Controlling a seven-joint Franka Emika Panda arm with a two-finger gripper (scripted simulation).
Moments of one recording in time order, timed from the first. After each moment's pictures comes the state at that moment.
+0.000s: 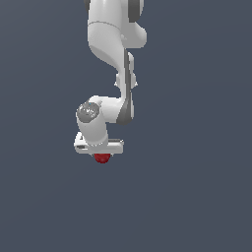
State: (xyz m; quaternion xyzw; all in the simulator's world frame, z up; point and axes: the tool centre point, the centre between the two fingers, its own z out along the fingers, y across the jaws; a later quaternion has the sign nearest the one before) arm 0.031 -0.113 0.051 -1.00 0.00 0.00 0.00
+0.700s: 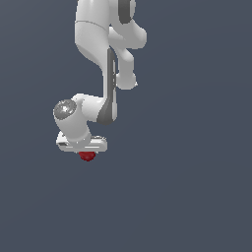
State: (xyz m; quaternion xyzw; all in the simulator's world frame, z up) arm 0.020 -0.184 0.053 -1.00 0.00 0.00 0.00
